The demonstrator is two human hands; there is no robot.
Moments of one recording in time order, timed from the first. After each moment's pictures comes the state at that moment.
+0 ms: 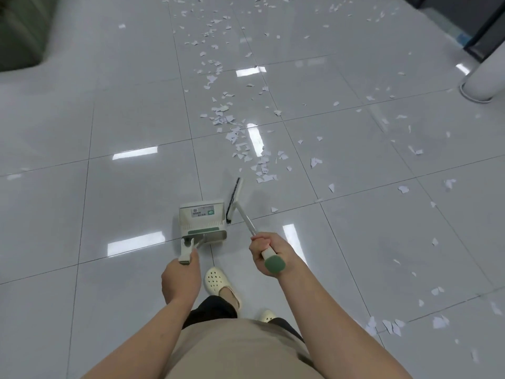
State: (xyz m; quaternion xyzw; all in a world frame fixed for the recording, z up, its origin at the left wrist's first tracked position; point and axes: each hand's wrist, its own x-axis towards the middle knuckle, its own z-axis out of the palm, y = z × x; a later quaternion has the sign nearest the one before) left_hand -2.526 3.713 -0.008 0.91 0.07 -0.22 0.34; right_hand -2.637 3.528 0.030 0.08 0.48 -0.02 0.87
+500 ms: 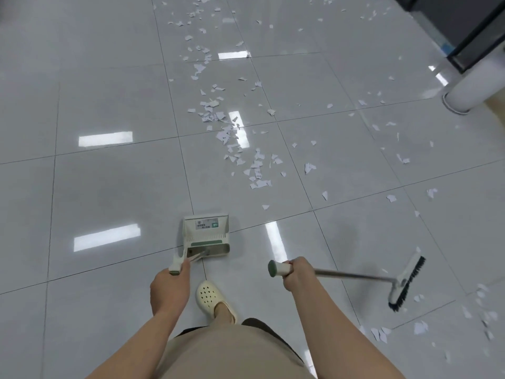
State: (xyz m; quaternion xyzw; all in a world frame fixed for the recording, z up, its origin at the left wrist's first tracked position) left_hand -2.384 3.692 -0.048 0.90 0.07 -0.29 0.33; right_hand -2.547 3.475 -0.016 -0.04 0.79 -0.13 0.60
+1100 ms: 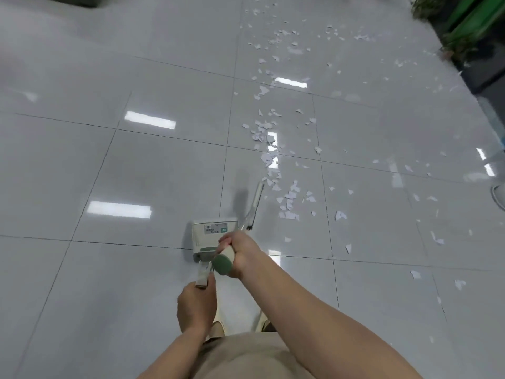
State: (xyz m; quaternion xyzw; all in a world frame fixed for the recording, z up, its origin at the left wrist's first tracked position) left_hand -2.360 3.706 -0.032 0.87 0.18 -0.29 0.37; right_hand -2.301 3.580 0.074 -0.14 0.60 0.12 0.77
